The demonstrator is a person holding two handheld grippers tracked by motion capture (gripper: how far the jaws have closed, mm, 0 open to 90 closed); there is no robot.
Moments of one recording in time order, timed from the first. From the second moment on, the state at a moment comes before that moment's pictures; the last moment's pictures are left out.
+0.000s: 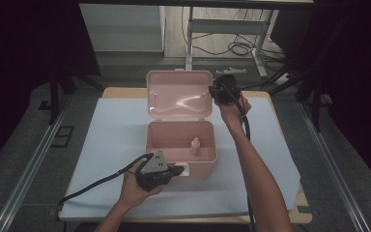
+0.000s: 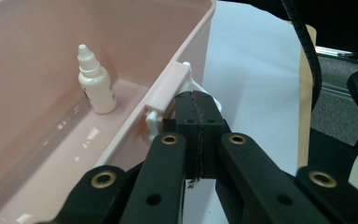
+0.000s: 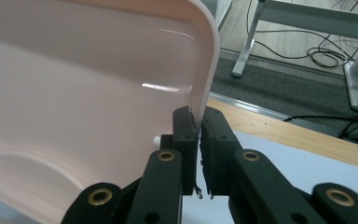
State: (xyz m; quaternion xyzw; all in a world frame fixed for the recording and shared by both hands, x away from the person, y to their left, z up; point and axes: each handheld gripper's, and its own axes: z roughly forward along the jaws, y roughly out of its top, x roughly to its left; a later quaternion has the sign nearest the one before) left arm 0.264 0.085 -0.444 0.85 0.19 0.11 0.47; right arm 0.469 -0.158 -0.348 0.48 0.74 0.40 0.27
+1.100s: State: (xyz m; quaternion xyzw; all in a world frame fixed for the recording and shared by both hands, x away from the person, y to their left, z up) left arm 0.263 0.085 -0.444 0.85 0.19 0.11 0.47; right arm 0.417 -0.164 -0.345 0.44 0.70 0.46 0.33
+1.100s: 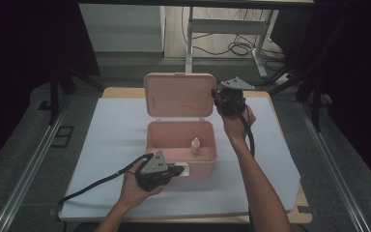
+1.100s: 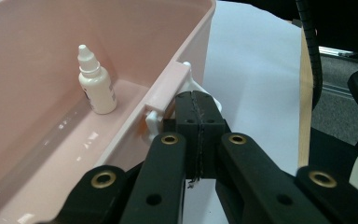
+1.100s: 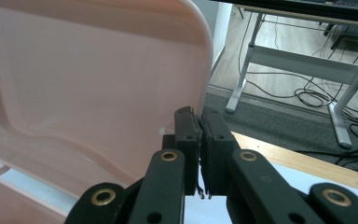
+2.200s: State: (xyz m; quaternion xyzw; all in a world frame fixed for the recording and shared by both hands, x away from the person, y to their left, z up) left arm 0.263 0.085 -0.444 0.85 0.19 0.11 0.47; right arm 0.379 -0.172 -0.352 0.41 0.69 0.49 0.35
